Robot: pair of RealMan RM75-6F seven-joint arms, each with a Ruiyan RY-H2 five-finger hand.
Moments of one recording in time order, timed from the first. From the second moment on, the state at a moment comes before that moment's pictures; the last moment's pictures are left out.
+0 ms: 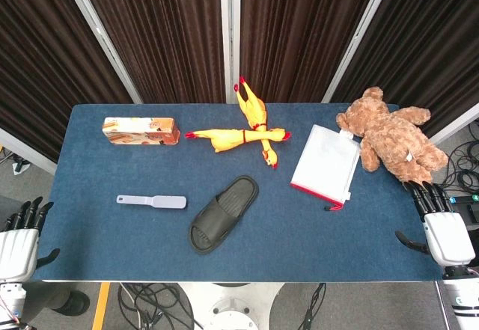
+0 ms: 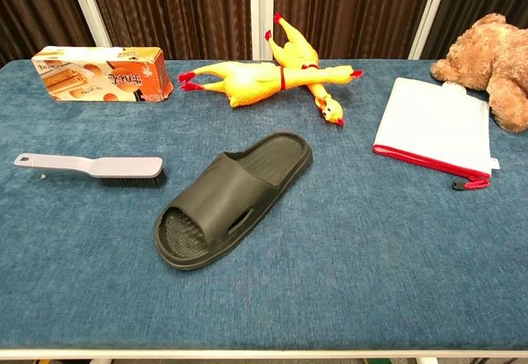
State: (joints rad) left arm 0.01 -1.18 -0.02 -1.70 1.45 1.53 0.35; right arm 0.12 -1.08 0.05 -1.57 -1.56 1.45 0.10
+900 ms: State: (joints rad) left arm -0.38 -1.24 -0.16 -1.54 1.17 0.90 0.25; right arm 0.21 -0.99 0.10 -1.64 -1.58 1.39 -0.02
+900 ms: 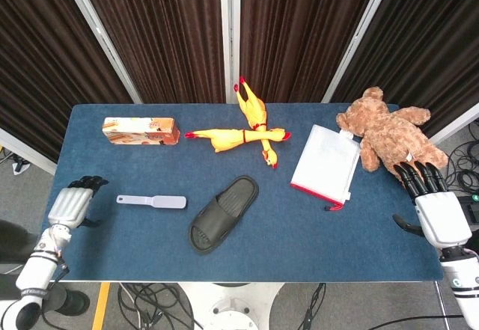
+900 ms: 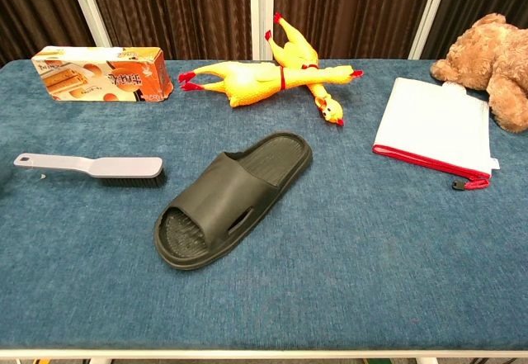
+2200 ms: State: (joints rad) left arm -0.76 -1.41 -0.06 -1.45 0.65 0.68 0.40; right arm 0.20 -1.01 0.07 -1.60 -1.54 1.38 0.03
